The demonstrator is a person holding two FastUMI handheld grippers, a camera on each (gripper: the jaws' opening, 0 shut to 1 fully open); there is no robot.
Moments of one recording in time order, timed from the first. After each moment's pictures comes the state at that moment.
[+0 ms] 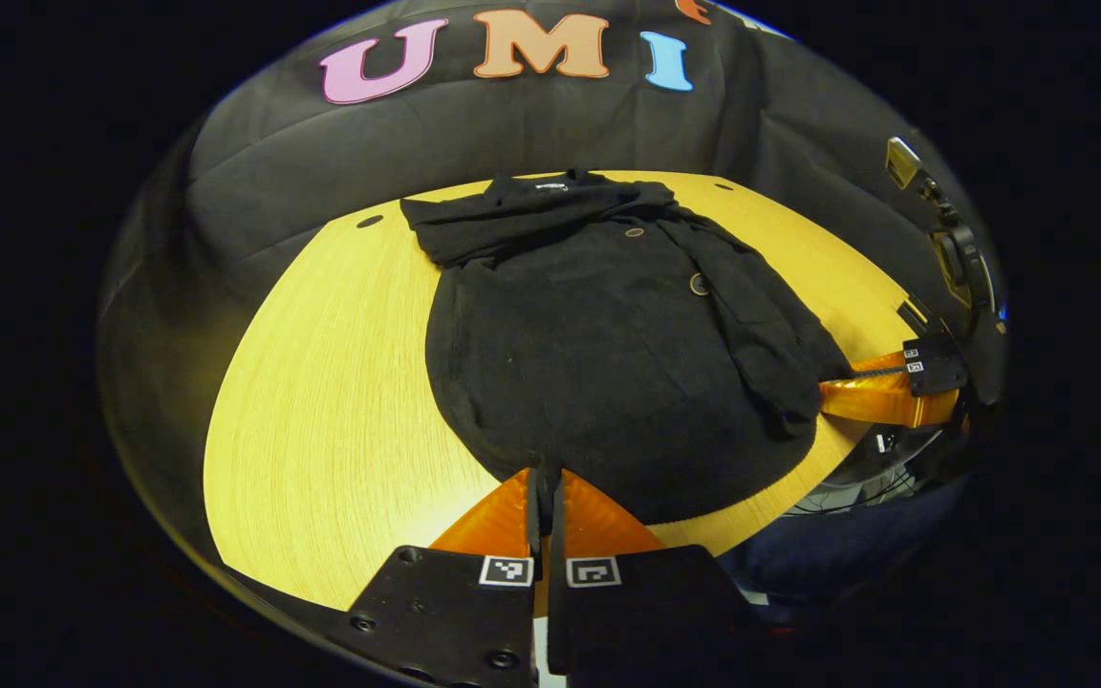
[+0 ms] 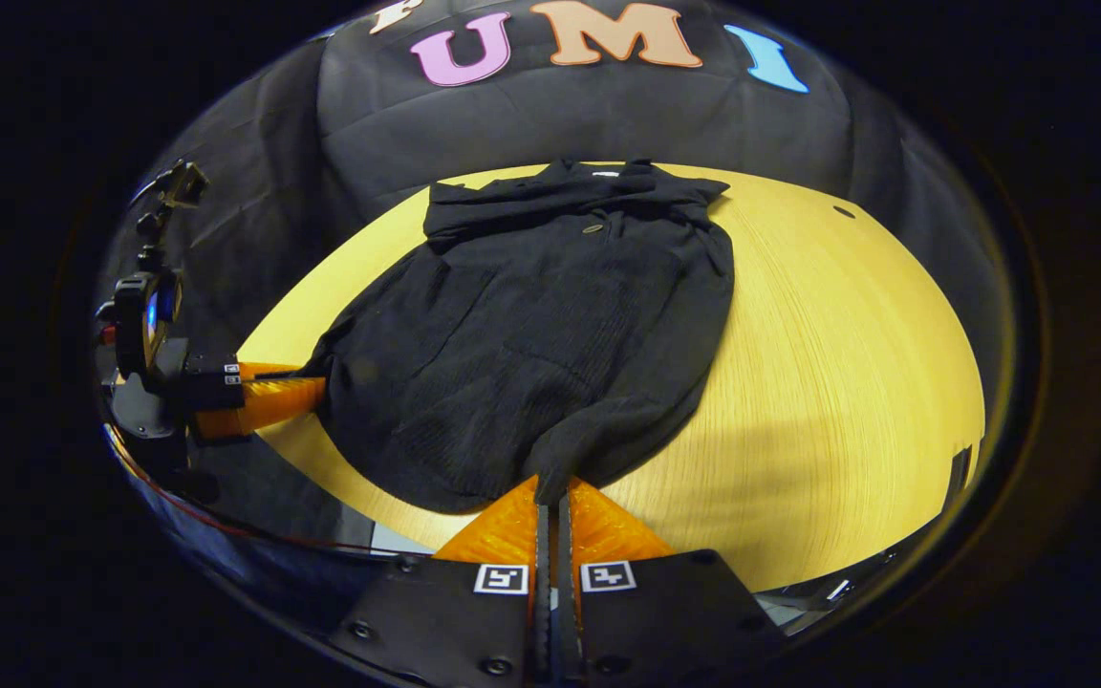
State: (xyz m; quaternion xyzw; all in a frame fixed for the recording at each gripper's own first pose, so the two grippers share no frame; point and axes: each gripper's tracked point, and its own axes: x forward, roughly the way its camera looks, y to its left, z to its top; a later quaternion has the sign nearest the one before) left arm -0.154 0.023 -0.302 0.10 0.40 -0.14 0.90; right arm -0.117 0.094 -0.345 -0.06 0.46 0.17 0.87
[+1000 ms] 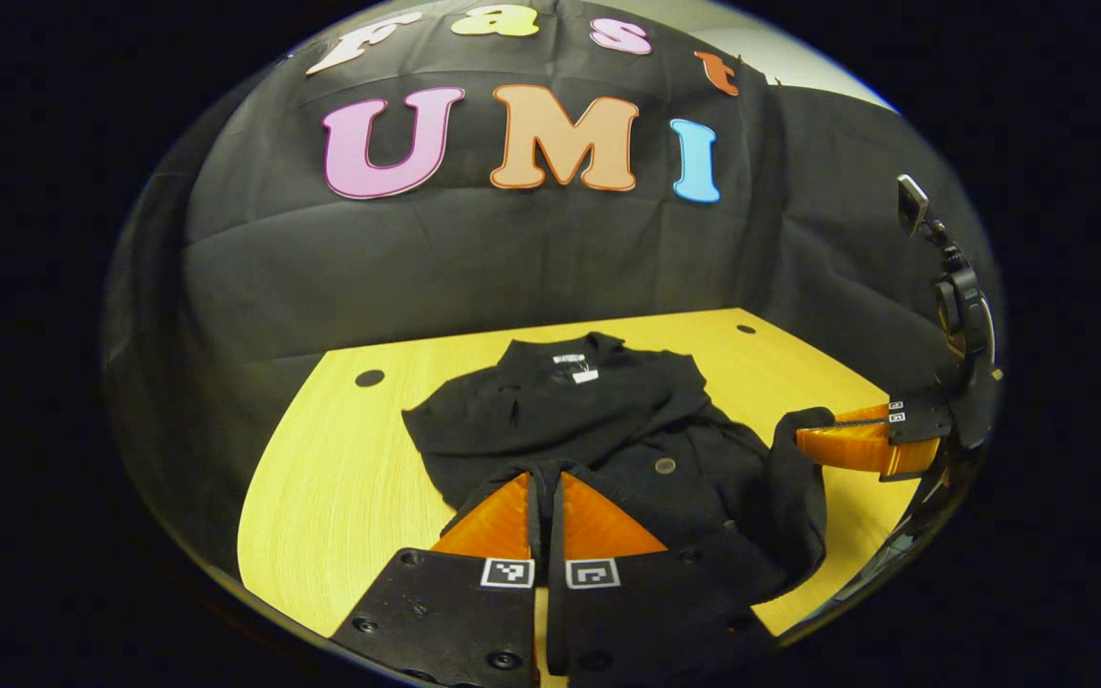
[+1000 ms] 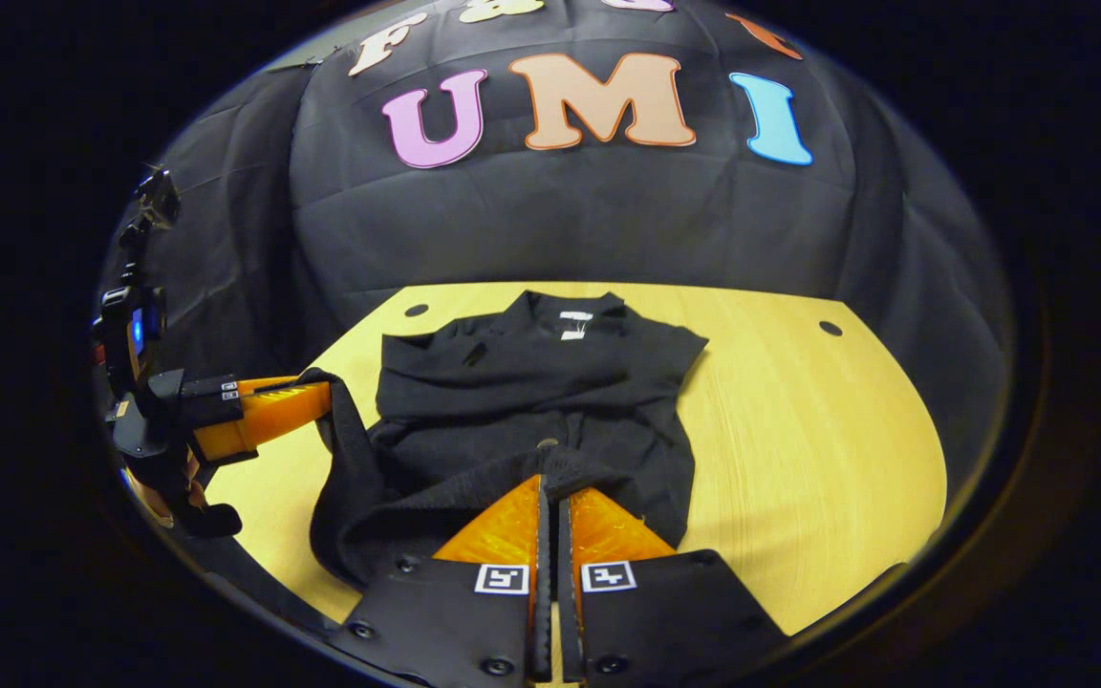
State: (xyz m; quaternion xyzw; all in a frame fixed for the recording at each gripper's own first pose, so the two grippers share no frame) left arm 0.031 -0.024 -0.175 0.06 0.22 -0.15 0.96; right arm 0.063 0.112 -0.212 -0.06 0.33 0.14 0.93
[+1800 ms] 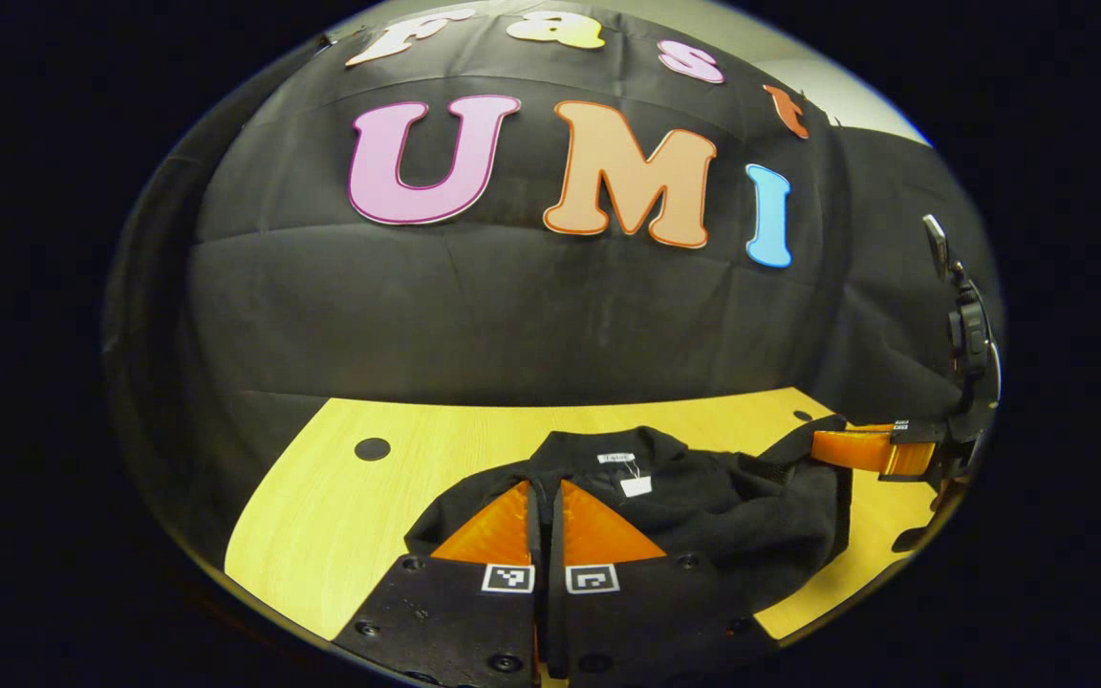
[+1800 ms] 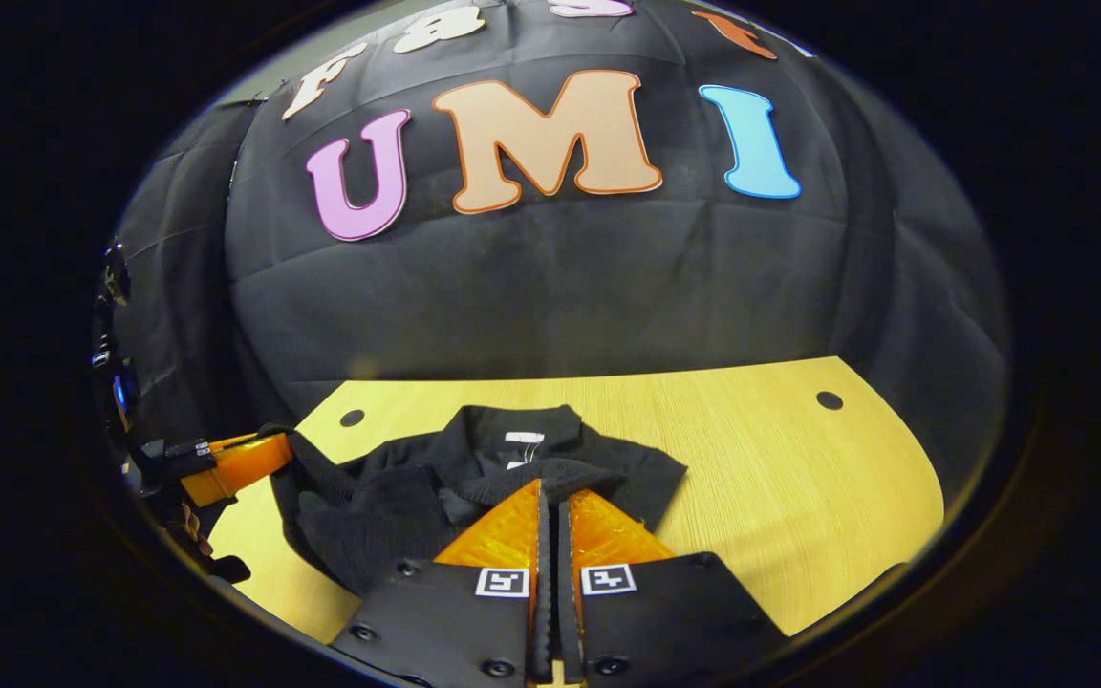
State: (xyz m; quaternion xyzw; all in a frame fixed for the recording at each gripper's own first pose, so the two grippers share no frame) left arm 0.178 -0.015 -0.147 0.00 0.16 -0.10 0.98; right arm 0.252 0.108 -0.168 -0.01 0.26 0.10 0.96
